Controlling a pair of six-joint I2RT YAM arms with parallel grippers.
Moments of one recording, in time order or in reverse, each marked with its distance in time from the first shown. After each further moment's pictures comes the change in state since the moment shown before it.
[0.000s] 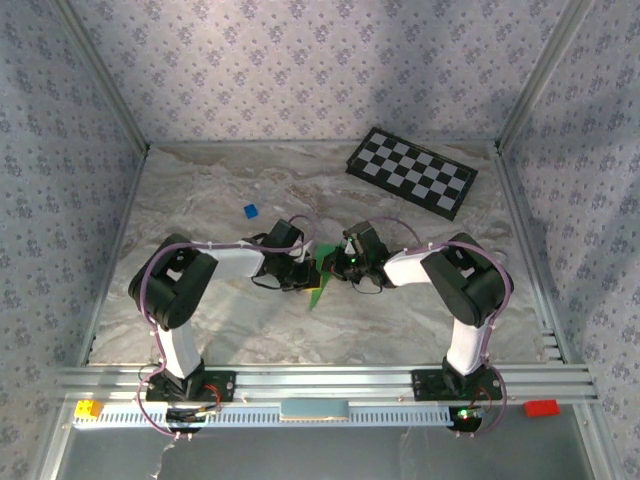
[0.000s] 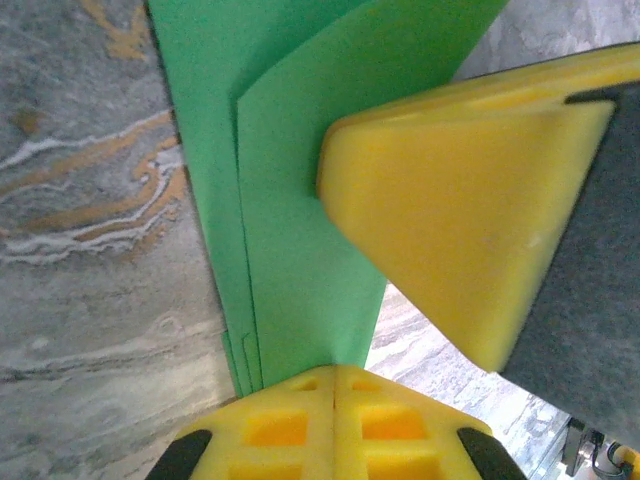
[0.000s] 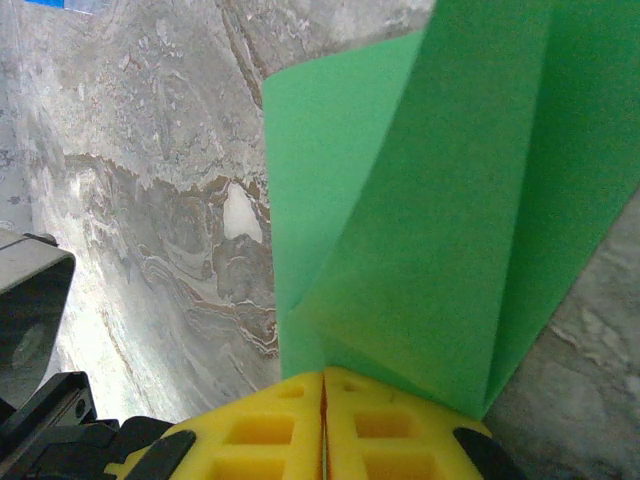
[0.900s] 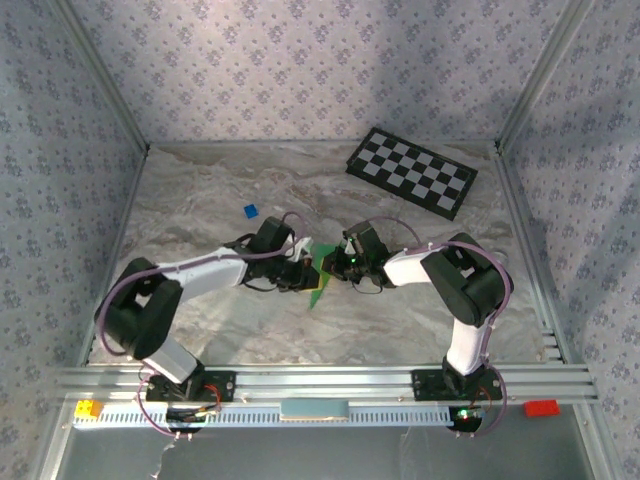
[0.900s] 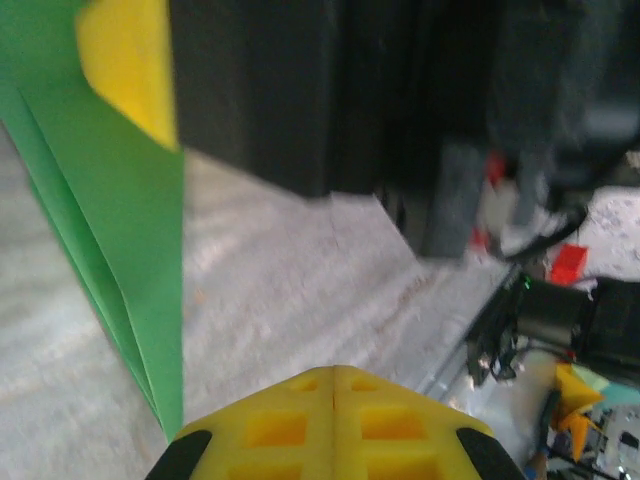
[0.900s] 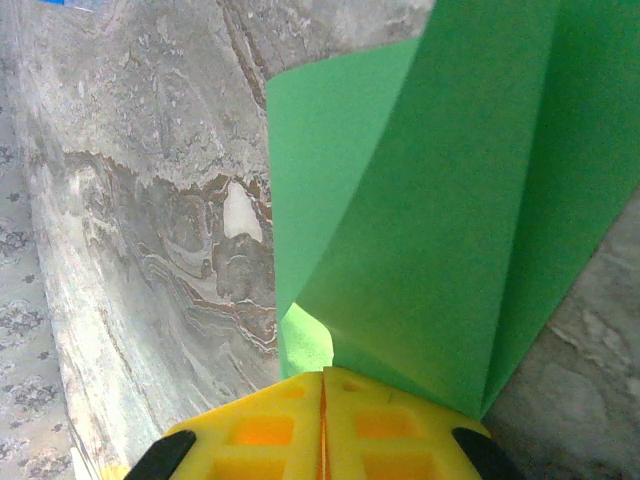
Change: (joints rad) left arm -0.008 -0.215 -0.050 -0.046 0.106 -0.013; right arm -0.001 0.003 0.001 0.000 -0.004 -0.007
